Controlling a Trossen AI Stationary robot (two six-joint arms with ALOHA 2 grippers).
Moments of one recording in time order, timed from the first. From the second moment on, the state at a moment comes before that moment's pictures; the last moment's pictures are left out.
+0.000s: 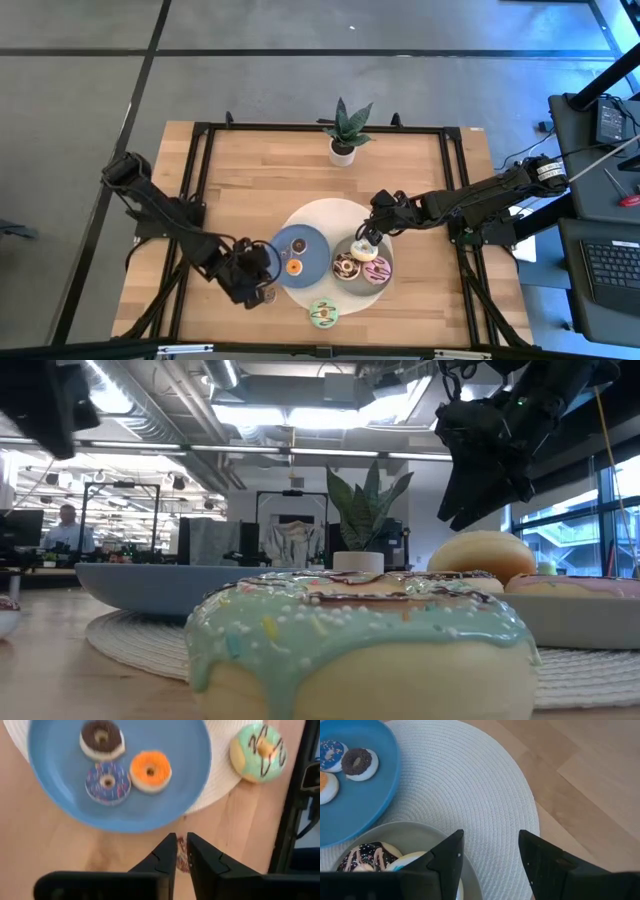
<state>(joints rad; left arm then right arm) -0.69 1.46 0.99 -0.62 -0.34 -1.07 0.22 1.36 0.80 -0.46 0.38 0.86</state>
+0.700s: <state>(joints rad) -0.85 1.55 0.95 -0.53 -0.41 -1.08 0.22 1.36 0.80 -0.46 0.37 0.86</state>
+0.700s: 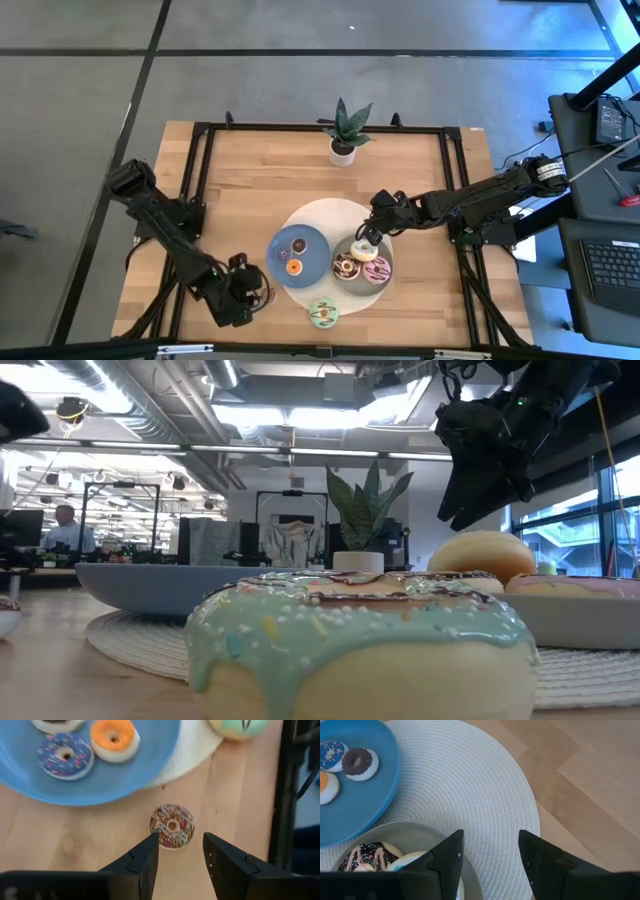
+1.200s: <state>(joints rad) -0.80 1.75 0.95 -0.48 -0.36 -1.39 0.22 1.36 0.80 -0.46 0.37 0.86</state>
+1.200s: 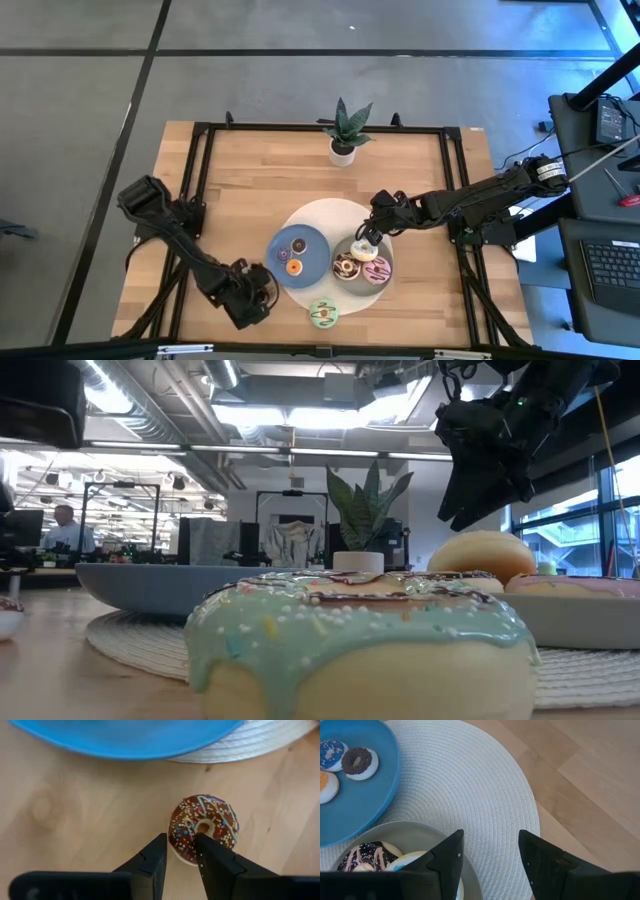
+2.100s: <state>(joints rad) -0.75 1.60 0.95 -0.57 -0.23 -1.36 0.22 1.36 0.80 -0.46 0.37 0.83</state>
